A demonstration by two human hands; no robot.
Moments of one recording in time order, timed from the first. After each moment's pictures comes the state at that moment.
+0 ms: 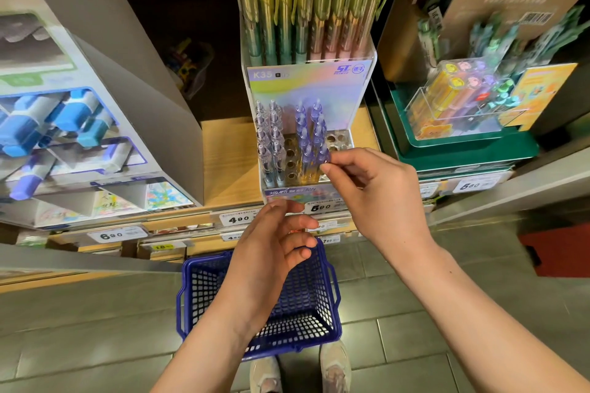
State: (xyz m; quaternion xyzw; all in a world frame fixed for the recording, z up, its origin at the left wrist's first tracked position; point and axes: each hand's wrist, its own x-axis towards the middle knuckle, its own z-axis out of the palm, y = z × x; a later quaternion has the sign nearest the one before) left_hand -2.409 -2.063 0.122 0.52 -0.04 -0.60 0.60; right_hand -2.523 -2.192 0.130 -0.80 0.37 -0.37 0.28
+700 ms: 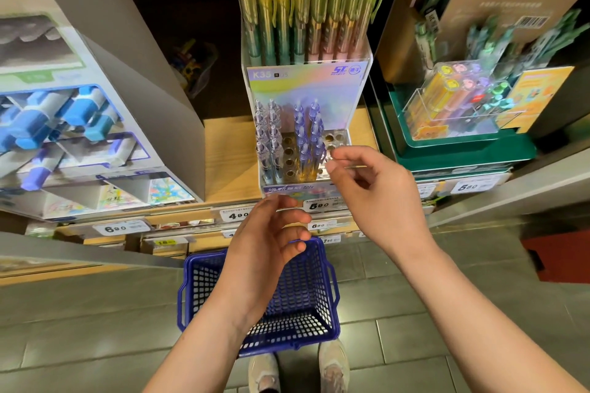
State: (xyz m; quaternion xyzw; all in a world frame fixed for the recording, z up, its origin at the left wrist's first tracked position) left_hand -2.412 -2.065 0.124 0.52 -0.02 -0.58 0.62; right_hand -2.531 -2.188 0.139 -0.71 0.44 -0.31 0.45
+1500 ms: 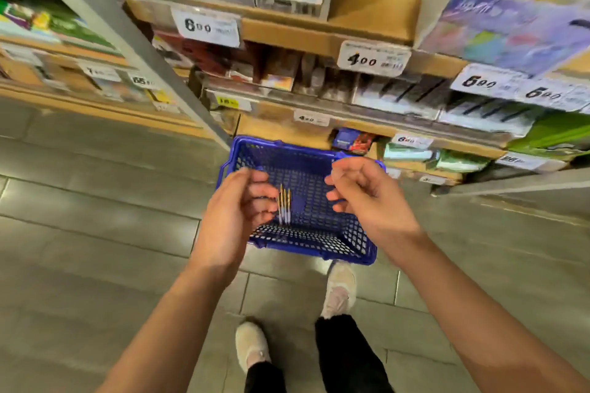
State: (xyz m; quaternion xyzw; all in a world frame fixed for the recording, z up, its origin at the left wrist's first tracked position) left_hand -2.383 -1.863 -0.042 0.62 0.10 -0.43 0.65; right_hand -2.507 -2.019 -0.042 -0.58 0.40 -0.06 0.71
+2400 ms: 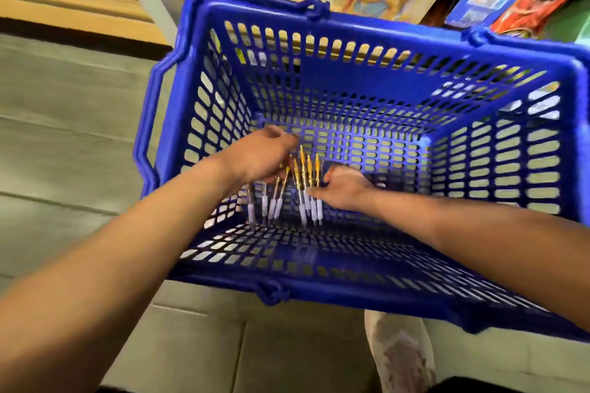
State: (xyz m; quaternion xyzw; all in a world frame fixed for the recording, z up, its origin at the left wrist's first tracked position) left_hand -2.290 -1.875 -0.504 0.77 -0.15 -0.55 0.30; right_hand -2.433 -1.991 -0.627 -0.84 0.32 0.31 0.30
